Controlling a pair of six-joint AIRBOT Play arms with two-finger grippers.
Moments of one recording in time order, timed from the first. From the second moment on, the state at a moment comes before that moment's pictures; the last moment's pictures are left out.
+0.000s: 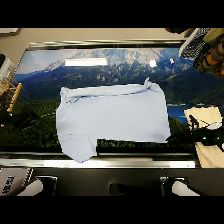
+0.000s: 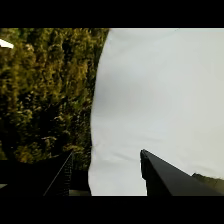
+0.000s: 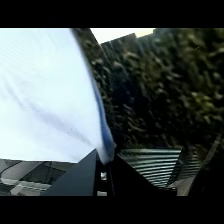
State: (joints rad) left arm 0.46 -1.15 0.98 1.11 -1.35 -1.48; right arm -0.53 -1.30 0.66 -1.06 1.19 1.25
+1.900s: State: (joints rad) left arm 0.32 -1.19 0.76 0.73 -1.00 -1.19; right arm -0.41 -1.24 0.86 -0.70 1.18 1.15
